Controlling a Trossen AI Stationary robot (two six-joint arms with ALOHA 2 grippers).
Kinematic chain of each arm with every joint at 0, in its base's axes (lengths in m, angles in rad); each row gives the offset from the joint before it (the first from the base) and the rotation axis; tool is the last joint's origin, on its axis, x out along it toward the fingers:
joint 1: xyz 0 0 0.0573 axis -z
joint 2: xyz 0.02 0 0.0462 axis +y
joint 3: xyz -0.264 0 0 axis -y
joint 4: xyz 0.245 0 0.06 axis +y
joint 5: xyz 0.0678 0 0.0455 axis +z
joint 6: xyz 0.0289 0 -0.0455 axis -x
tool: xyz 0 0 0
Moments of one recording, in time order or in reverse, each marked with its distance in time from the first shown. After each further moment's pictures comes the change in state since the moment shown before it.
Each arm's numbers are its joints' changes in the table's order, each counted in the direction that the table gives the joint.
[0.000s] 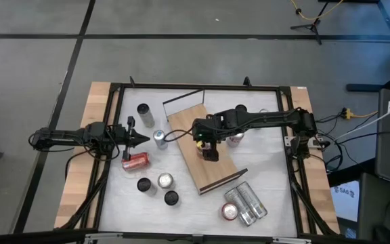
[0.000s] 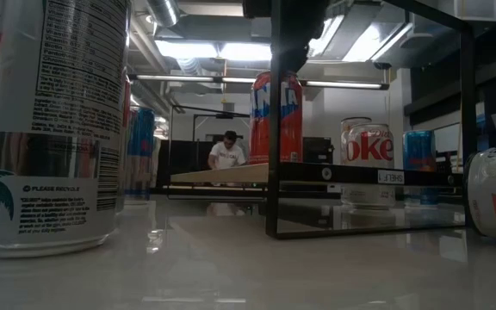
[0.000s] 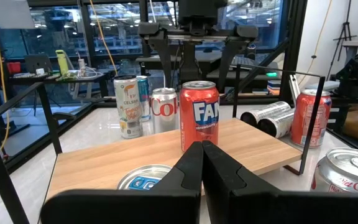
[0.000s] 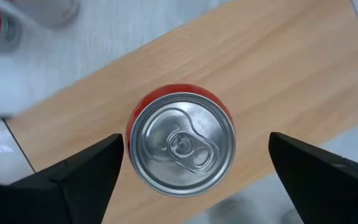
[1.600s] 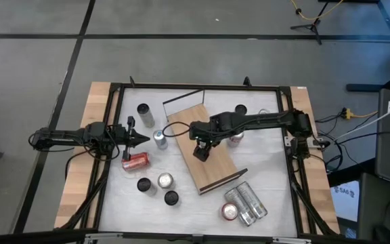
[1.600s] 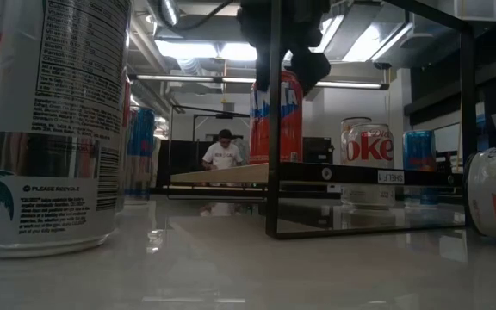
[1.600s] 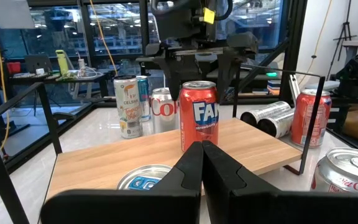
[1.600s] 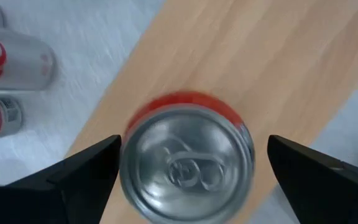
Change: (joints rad) left arm 0.000 0.000 0.000 0.000 0.000 0.000; right arm -0.001 0.056 0.001 -0.001 0.009 -0.476
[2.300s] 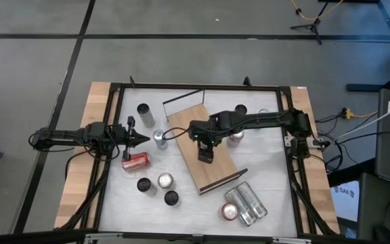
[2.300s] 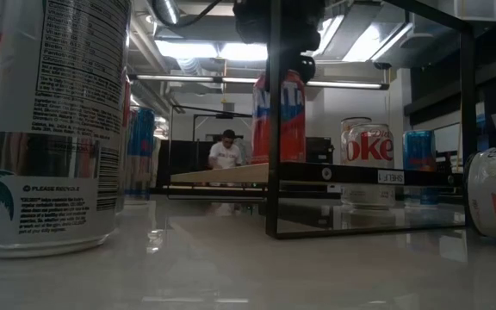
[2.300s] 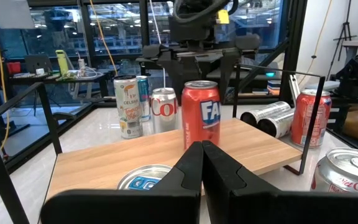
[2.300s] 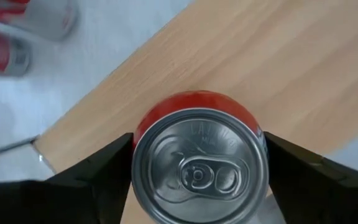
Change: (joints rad) left arm 0.000 0.000 0.000 0.000 0.000 0.000; right arm 0.002 0.003 0.000 0.004 0.098 0.300
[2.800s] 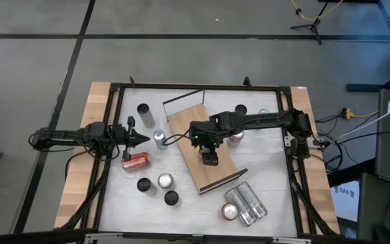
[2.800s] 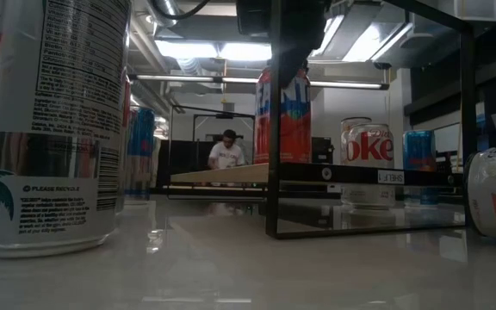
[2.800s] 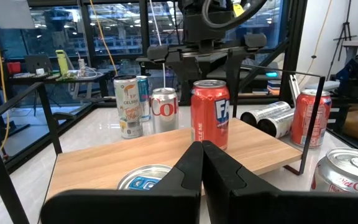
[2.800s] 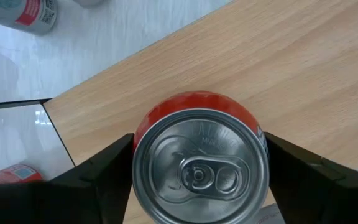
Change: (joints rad) left arm 0.000 0.000 0.000 0.000 0.000 0.000; right arm -0.001 0.000 0.000 0.007 0.062 0.203
